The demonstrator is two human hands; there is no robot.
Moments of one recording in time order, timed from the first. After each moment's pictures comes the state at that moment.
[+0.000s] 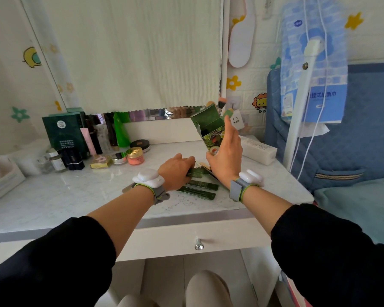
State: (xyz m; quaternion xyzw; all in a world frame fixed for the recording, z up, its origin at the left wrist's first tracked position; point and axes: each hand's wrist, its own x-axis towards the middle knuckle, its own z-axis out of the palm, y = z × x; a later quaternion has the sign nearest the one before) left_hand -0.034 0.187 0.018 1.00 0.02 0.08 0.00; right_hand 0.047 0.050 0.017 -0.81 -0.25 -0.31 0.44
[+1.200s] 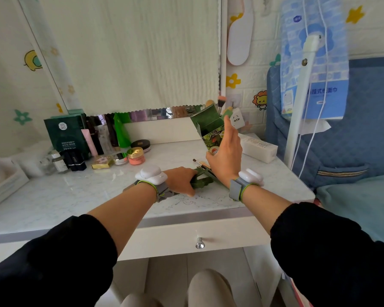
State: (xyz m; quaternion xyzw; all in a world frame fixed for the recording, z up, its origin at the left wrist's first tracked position) left_hand -0.034 0.165 0.025 0.99 0.06 -0.11 0.06; right_hand 0.049 0.050 0.014 -0.80 -0.25 -0.30 0.45
